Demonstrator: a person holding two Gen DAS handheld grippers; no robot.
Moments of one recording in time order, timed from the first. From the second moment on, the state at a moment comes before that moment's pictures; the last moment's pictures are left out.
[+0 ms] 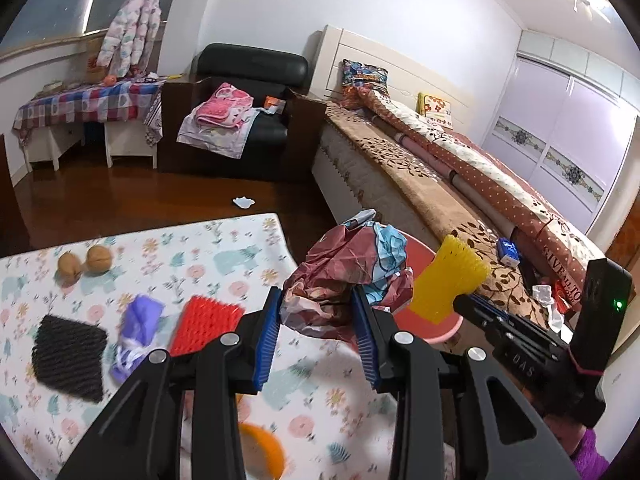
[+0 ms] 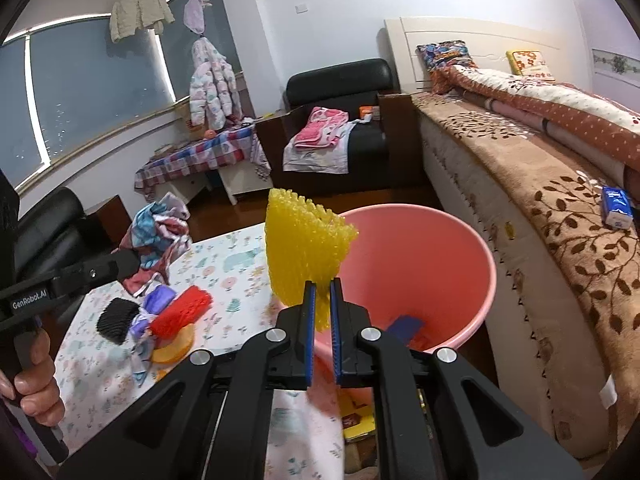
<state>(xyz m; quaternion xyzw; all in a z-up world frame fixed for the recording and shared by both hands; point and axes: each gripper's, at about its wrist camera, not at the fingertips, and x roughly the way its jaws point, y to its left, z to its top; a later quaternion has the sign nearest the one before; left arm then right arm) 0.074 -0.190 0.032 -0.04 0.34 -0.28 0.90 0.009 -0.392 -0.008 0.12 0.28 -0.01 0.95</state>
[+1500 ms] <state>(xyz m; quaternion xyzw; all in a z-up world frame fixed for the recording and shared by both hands) 0.116 -0.299 -0.030 0.03 0.39 -0.29 0.87 0.040 -0.439 -0.056 0.17 0.34 -0.09 0.92</state>
